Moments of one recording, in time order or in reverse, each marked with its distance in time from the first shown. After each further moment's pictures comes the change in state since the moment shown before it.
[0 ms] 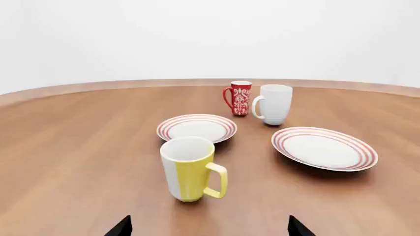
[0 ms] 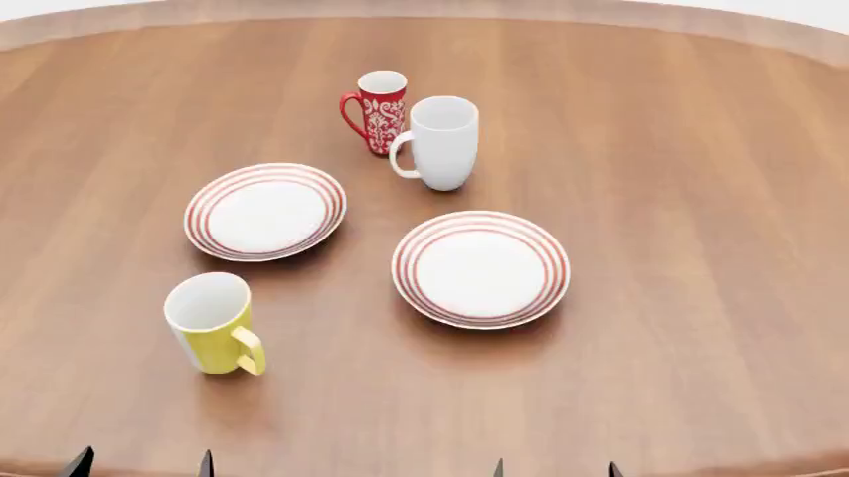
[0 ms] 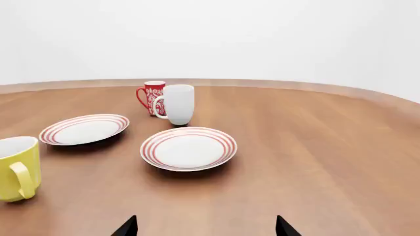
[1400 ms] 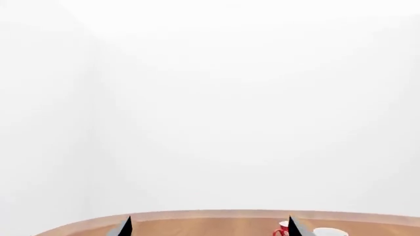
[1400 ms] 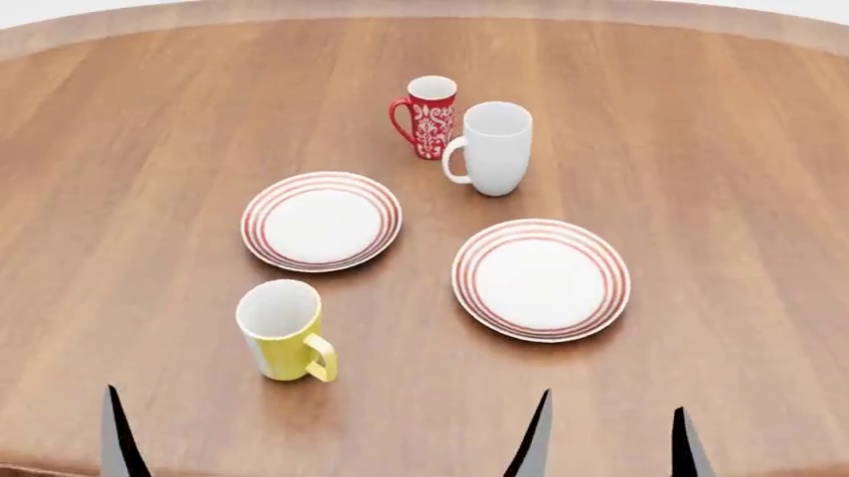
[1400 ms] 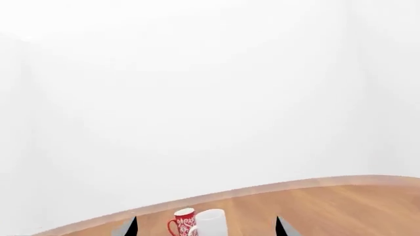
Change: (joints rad) left arm 0.061 -0.099 0.090 0.086 0.034 0.491 -0.234; right arm -0.039 0.075 -0.082 -0.080 0.213 -0.435 0.091
